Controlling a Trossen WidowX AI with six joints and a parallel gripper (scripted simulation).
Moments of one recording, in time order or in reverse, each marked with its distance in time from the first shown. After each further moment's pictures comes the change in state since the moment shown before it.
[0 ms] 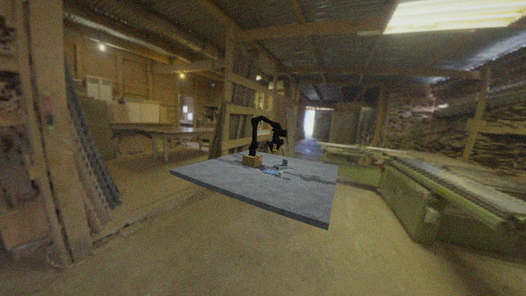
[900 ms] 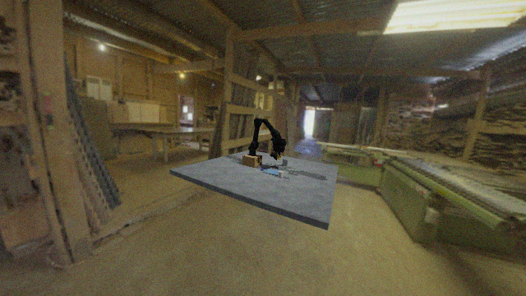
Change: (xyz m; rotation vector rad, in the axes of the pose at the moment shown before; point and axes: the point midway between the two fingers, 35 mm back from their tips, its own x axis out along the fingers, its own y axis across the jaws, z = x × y) arm 0.071 0.032 0.015 -0.373 0.019 0.398
